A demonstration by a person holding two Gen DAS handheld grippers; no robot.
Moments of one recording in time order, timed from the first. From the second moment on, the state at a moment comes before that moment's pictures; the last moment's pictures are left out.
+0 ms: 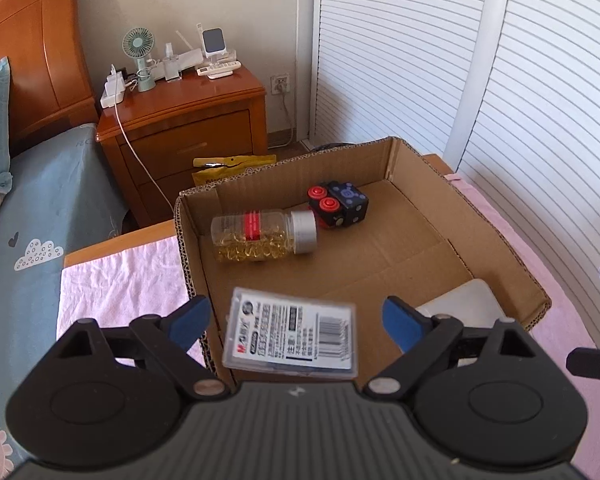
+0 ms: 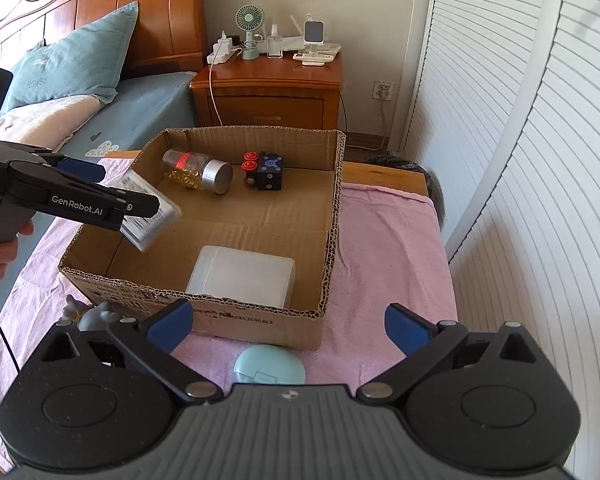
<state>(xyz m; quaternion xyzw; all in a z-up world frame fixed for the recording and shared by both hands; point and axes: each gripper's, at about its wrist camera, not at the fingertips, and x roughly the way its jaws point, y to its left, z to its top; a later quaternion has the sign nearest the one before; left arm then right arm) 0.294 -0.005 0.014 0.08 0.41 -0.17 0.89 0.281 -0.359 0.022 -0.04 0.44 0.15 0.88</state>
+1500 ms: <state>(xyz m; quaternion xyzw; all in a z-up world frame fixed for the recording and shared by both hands) 0.093 0.039 -0.020 0.06 0.40 -0.03 0.91 0.172 -0.318 -0.049 -0.05 0.48 0.34 0.81</state>
